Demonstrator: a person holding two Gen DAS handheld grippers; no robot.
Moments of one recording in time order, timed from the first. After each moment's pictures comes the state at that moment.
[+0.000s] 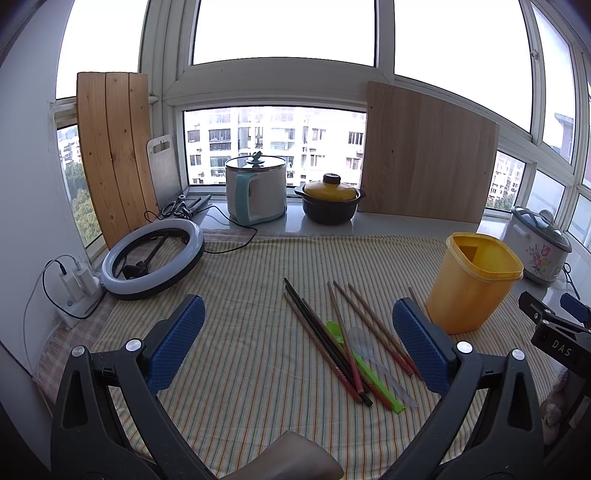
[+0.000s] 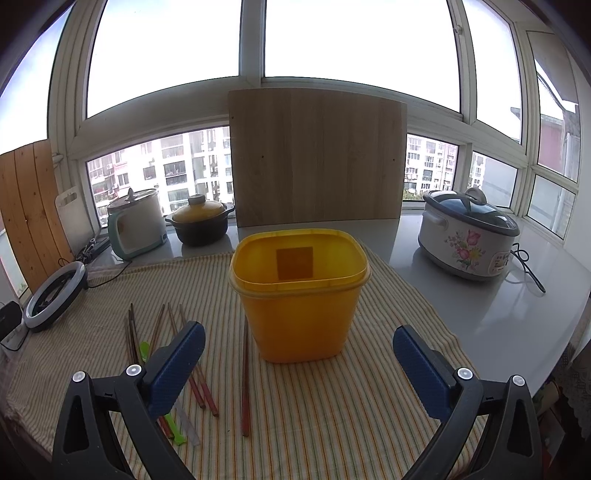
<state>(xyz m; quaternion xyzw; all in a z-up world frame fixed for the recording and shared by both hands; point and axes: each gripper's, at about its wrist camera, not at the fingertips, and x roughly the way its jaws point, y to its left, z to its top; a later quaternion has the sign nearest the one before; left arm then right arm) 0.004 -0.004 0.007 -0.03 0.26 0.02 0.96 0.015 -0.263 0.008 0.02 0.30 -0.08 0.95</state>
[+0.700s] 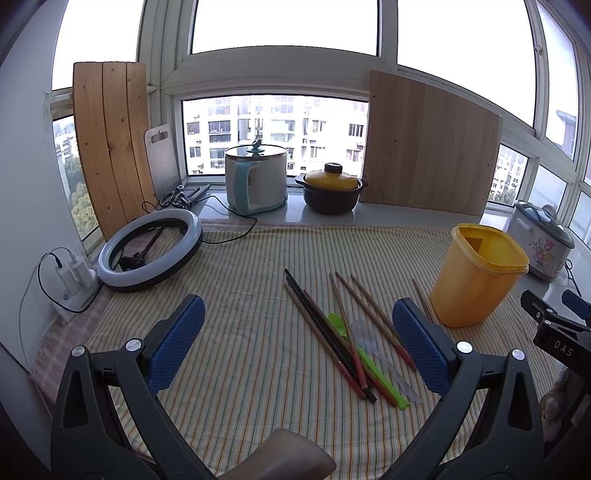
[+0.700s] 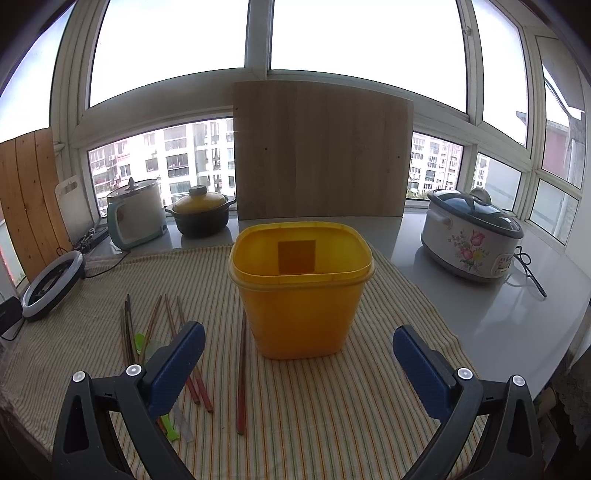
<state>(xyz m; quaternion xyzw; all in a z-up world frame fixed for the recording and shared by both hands) 0.007 -0.006 -0.008 -0.03 0.28 0.01 0.96 0.021 -0.263 -0.001 0.00 0.31 -0.08 0.95</state>
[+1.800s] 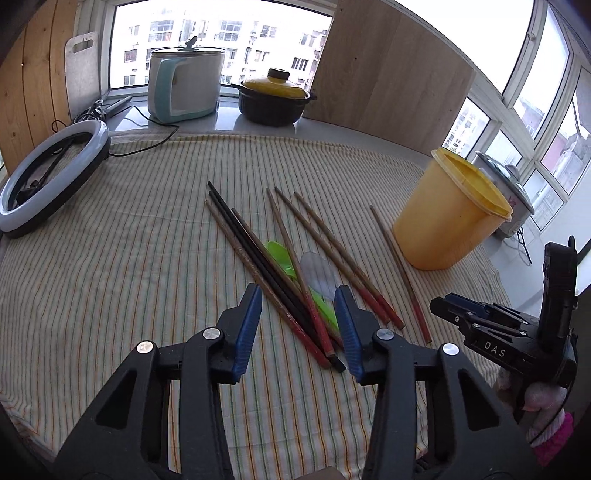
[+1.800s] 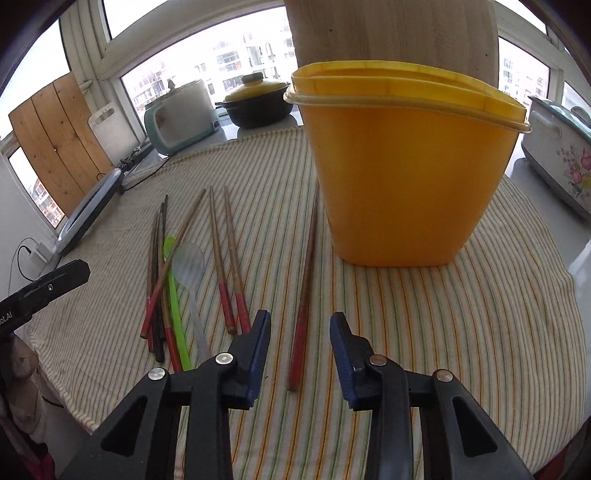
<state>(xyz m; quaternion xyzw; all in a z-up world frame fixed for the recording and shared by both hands) 0.075 -0.010 -0.087 -0.09 0.43 -0.14 0.89 0.073 -0.250 -0.104 0.05 0.48 0.08 0.87</state>
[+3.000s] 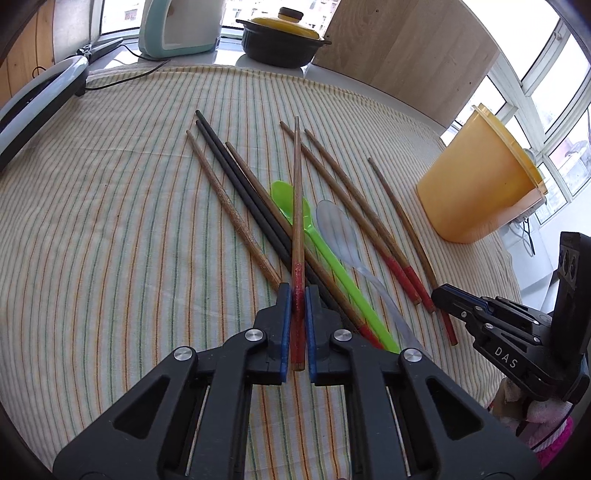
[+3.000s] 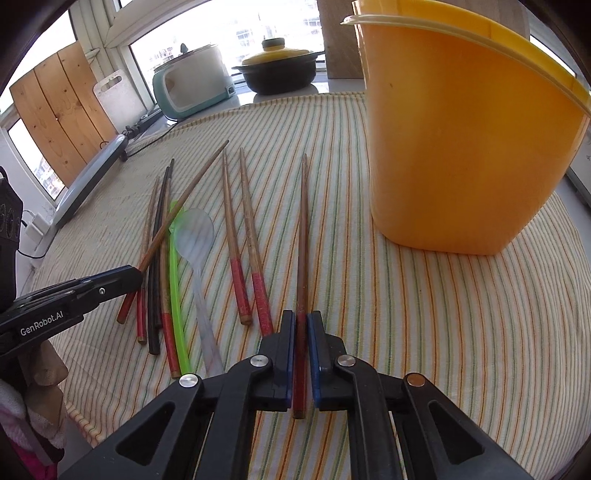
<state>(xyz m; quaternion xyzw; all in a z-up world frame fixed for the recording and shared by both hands) 0.100 -0.007 -0.147 -0.12 0.50 -0.15 0.85 0.086 -0.222 -0.134 0.03 0.51 0.10 0.85</state>
